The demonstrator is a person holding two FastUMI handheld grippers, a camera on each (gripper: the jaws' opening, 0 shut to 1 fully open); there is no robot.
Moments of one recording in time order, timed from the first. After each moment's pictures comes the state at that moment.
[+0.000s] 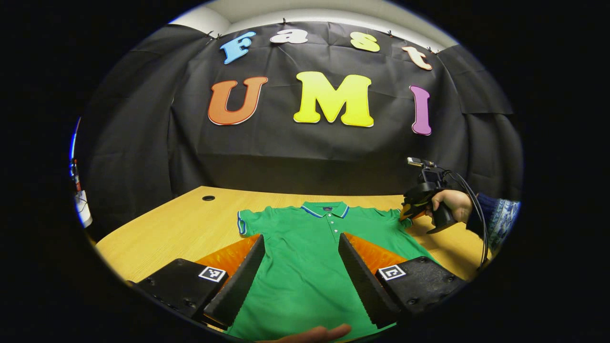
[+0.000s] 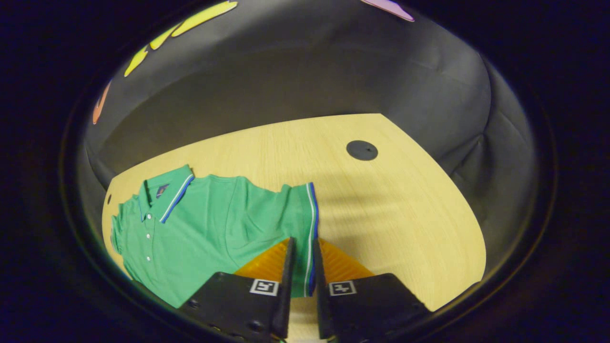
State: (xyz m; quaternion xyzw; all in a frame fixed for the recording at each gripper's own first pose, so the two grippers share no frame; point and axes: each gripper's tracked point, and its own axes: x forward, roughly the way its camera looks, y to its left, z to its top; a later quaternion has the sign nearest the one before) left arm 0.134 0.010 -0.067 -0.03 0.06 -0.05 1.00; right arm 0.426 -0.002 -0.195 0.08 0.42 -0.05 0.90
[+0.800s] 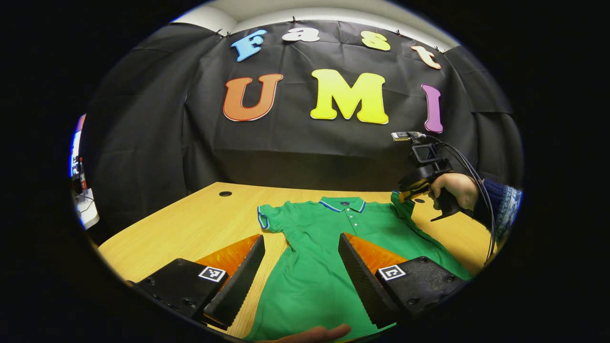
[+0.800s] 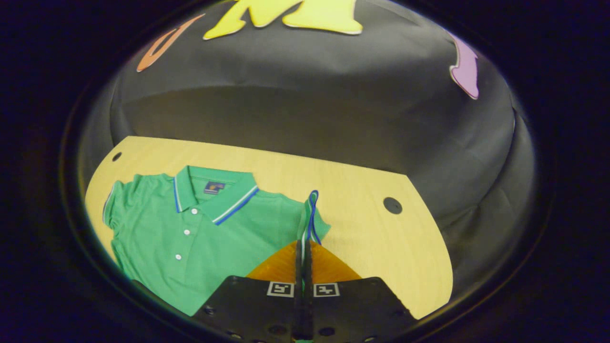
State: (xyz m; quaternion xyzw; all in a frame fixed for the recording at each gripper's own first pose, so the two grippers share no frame) left arm 0.126 0.053 -0.080 -0.03 0.08 -0.01 1.00; right arm 0.418 0.111 -0.128 -0.08 0.34 0.01 0.94
